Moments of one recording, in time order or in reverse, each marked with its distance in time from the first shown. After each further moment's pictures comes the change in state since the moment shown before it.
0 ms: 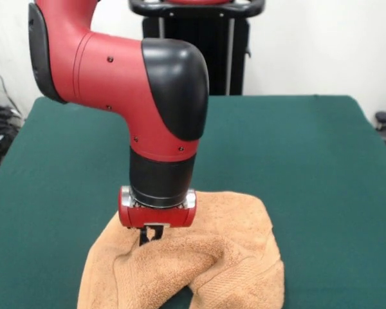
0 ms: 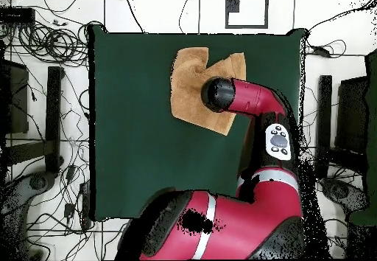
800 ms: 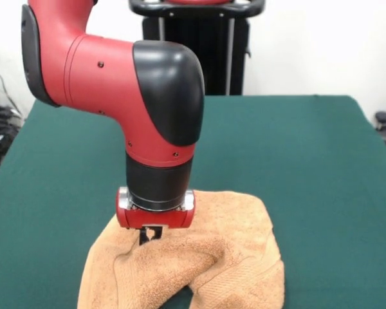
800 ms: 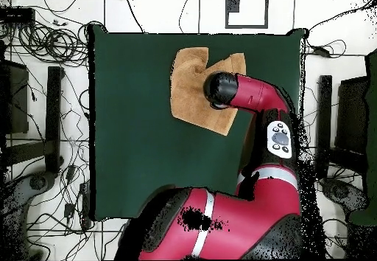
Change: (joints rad) arm 0.003 0.016 -0.013 -0.033 0.037 0.064 0.000
